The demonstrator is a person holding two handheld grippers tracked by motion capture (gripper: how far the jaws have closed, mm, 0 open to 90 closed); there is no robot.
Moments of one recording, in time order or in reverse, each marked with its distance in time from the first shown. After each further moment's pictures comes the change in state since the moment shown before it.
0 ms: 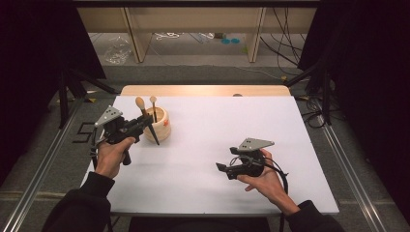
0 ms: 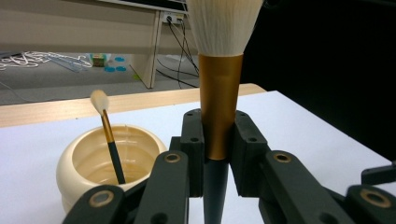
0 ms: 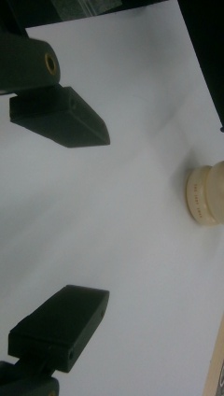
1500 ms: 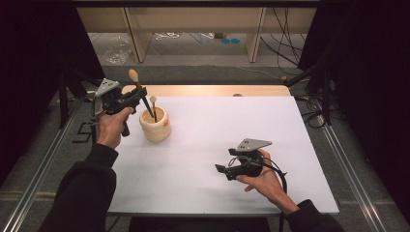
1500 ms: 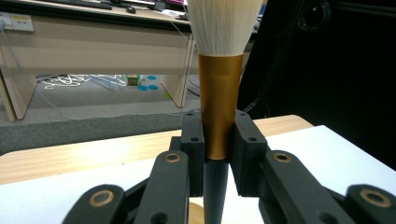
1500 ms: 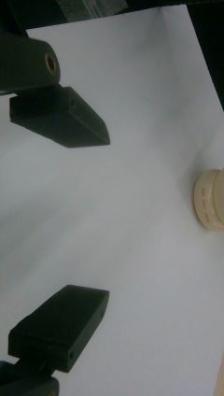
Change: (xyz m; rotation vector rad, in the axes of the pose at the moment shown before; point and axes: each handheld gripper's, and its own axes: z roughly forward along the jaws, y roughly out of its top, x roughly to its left) left arm 0.040 0.048 0.042 -0.064 0.133 0.013; right arm 0.000 -0.001 0.004 0.030 0.008 -0.003
